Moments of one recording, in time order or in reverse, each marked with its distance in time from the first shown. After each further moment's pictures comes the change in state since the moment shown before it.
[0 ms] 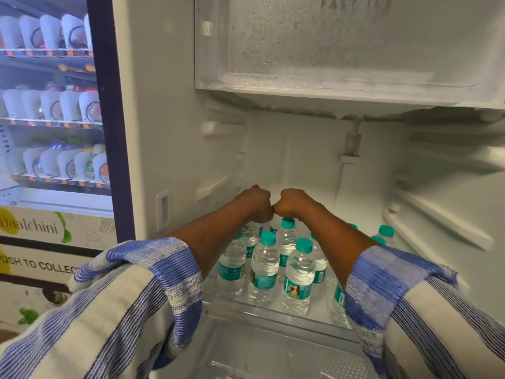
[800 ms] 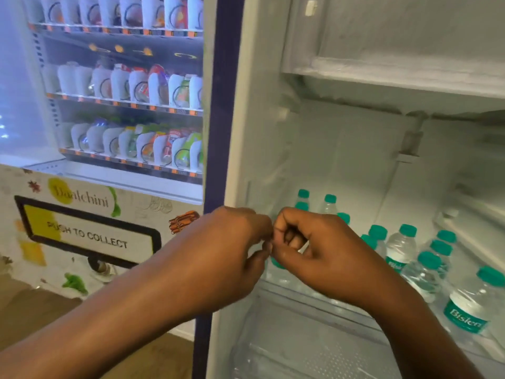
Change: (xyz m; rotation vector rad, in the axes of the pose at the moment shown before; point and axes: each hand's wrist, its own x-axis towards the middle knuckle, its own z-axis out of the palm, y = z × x) left_hand -0.252 -0.090 -0.082 -0.110 0.189 0.238; right_hand -0.211 -0.074 -0.001 0.392 0.064 -0.618
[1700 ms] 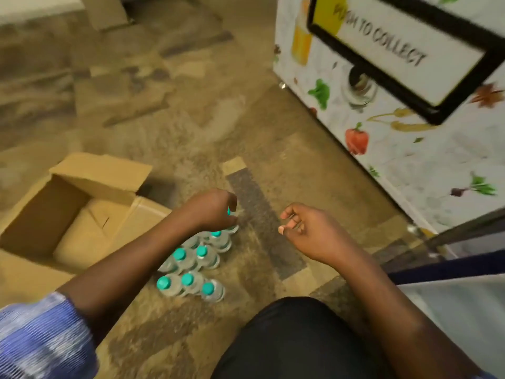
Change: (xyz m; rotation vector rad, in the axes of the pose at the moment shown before) left_hand -0.443 -0.236 0.168 -0.044 -0.543 -1.179; right_hand -0.063 -0.076 0.466 0.165 -0.917 -0.159
